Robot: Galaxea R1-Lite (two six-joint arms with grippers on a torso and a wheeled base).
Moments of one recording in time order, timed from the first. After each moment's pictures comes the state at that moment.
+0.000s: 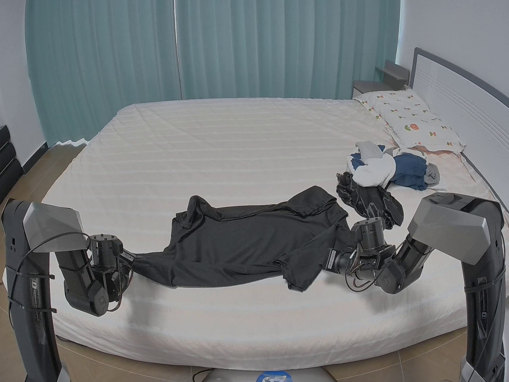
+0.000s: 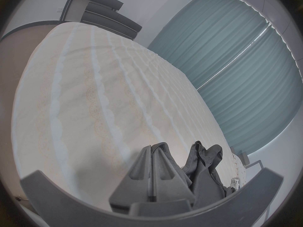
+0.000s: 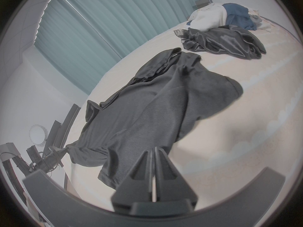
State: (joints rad) left arm -0.03 2.39 -0.57 -1.27 0.29 -1.07; right arm 0.36 2.44 -0.96 -0.86 0.12 0.57
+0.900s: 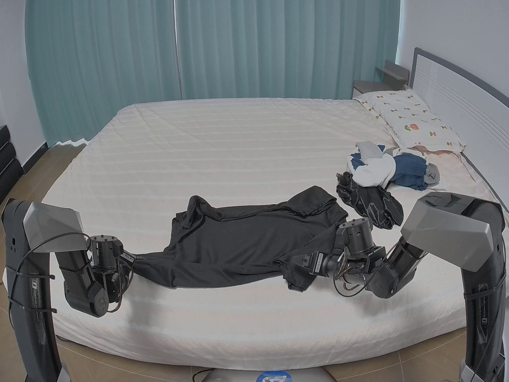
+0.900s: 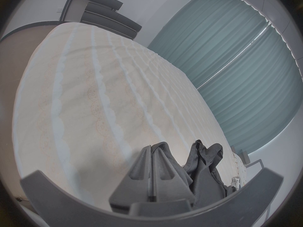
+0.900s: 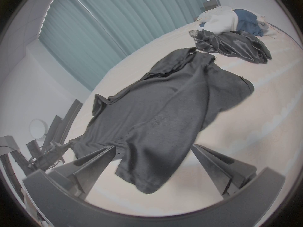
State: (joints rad) left arm -0.03 2.39 -0.56 -1.28 0.29 -1.07; right arm 0.44 2.40 -0.97 -0.82 0.06 0.58
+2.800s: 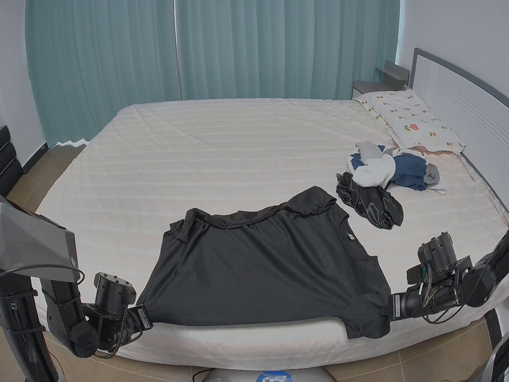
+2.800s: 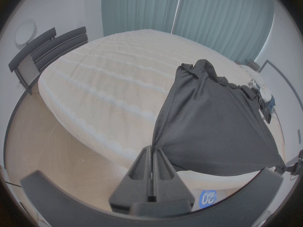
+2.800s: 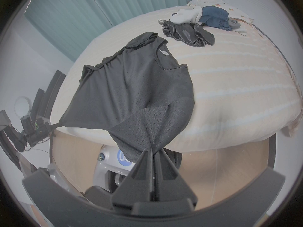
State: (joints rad) left arm -0.28 2.14 -0.15 -1.09 0.30 -0.63; right arm 0.30 1.81 -0.41 -0.37 0.10 0.34
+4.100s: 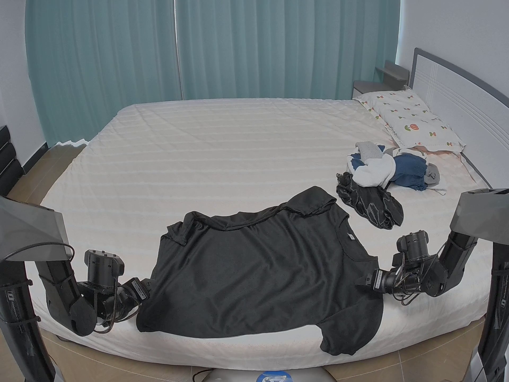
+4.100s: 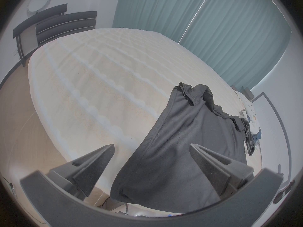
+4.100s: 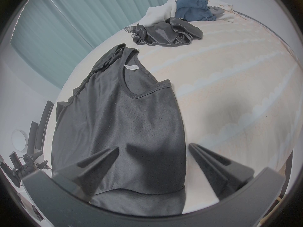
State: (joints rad) left arm -0.16 2.15 -0.30 -1.07 0.12 -0.73; right arm 0.15 2.29 -0.63 -0.76 0.10 0.44
